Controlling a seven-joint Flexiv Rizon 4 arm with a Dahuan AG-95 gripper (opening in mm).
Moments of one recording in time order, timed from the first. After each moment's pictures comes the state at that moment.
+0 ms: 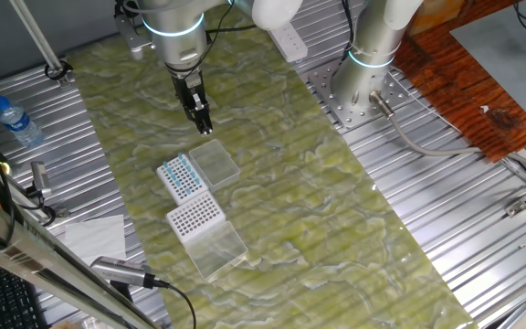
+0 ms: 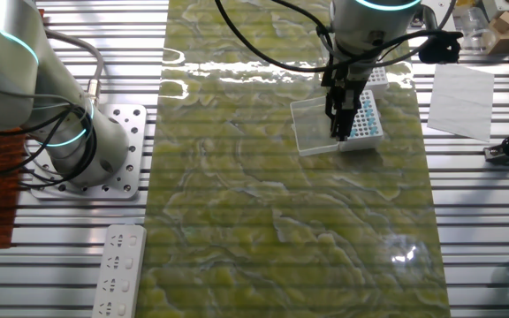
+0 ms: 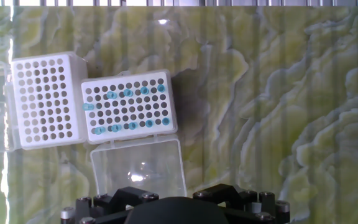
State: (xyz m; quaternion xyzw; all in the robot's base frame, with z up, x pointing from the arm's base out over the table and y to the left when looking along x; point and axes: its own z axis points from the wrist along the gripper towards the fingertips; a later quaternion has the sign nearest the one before) arm 0.500 0.000 0.170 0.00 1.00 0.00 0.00
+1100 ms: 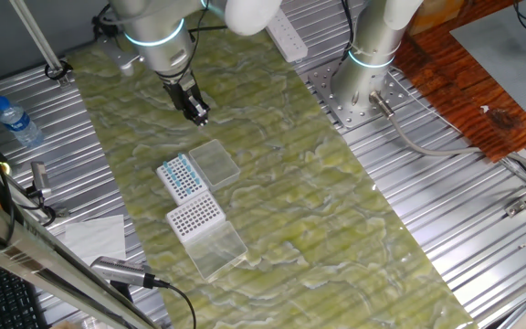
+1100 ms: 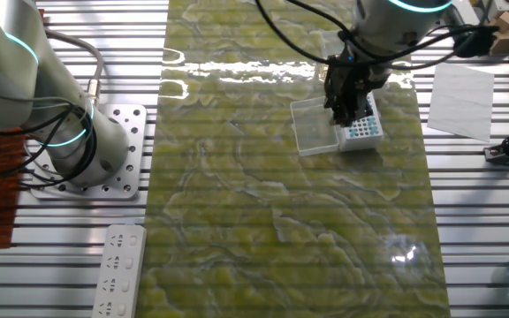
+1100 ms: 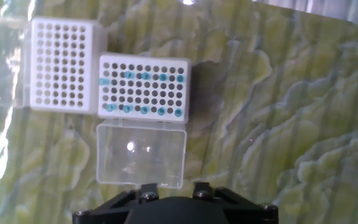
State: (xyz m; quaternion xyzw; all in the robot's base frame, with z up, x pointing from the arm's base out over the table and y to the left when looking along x) arm 0.501 0.000 0.169 -0.13 0.99 0.01 -0.06
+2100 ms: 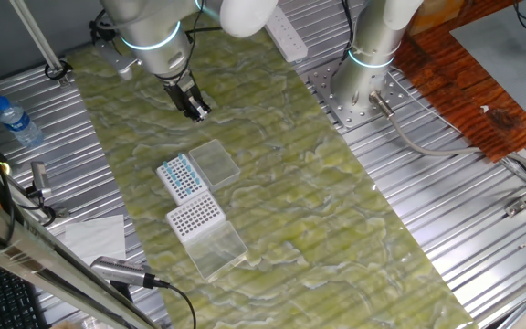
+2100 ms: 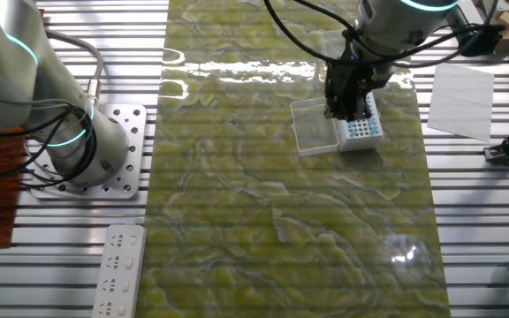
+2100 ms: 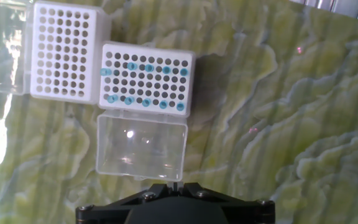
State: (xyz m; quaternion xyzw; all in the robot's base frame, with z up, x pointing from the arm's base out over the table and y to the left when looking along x) arm 0.500 0.000 0.170 -0.12 0.99 0.00 -0.08
